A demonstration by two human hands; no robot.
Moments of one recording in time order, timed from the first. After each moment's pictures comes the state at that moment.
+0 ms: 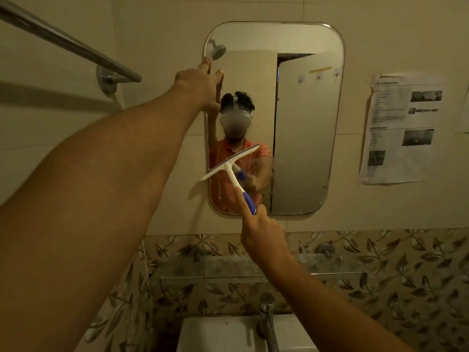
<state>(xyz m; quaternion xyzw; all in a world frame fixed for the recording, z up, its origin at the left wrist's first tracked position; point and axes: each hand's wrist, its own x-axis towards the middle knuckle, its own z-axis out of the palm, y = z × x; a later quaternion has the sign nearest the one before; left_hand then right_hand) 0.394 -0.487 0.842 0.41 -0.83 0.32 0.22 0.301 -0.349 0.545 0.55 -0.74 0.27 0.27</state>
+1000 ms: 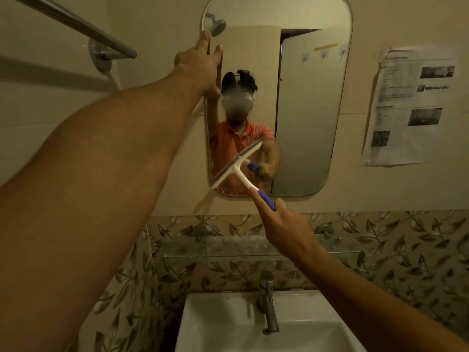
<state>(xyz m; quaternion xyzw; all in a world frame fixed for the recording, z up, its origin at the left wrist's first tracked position) 0.388 -0.483 0.829 0.42 -0.82 0.31 0.23 0.255 -0.312 0.521 0.60 -0.72 0.19 0.30</state>
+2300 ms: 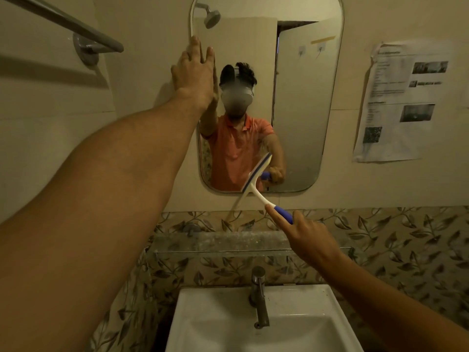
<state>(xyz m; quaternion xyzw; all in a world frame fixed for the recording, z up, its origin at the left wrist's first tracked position) 0.358 -0.496 0.795 0.45 -0.78 0.26 0.33 0.197 -0.264 0.498 0.62 -0.74 0.03 0.25</state>
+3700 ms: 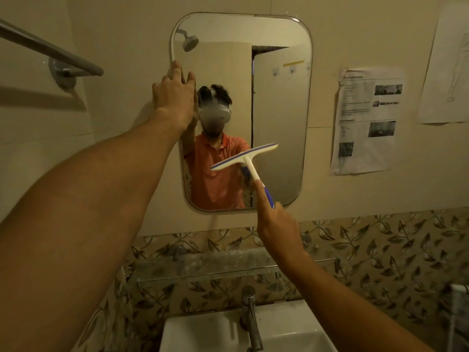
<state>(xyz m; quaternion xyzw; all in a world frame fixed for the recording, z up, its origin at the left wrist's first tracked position) 0.365 -0.491 0.799 0.43 -0.78 0.30 0.32 0.232 -0.309 0.530 0.49 -0.76 0.30 0.30</state>
